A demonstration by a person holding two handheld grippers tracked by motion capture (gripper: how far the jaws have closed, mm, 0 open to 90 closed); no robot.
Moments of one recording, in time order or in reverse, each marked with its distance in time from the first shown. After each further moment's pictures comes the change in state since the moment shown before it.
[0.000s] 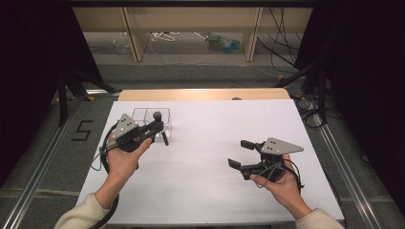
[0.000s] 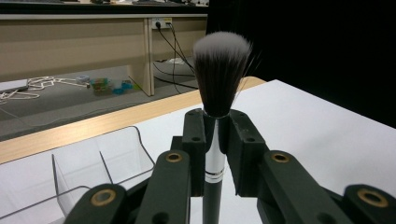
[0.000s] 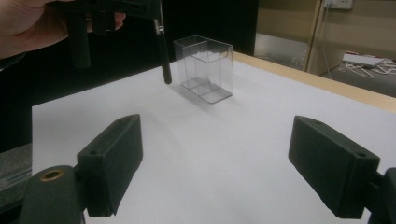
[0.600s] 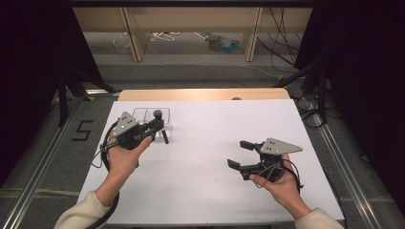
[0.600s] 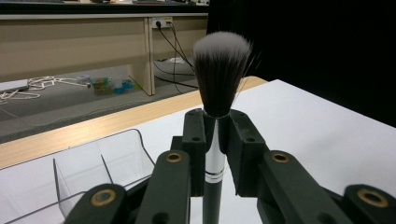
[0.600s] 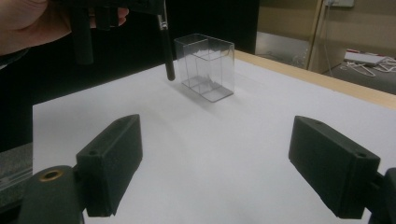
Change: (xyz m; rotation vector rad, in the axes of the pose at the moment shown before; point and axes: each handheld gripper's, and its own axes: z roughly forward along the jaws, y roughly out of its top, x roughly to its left) left arm 0.003 0.003 0.003 0.011 0.001 0.016; right arm 0.000 -0.001 0.001 0.009 -0.004 -0.005
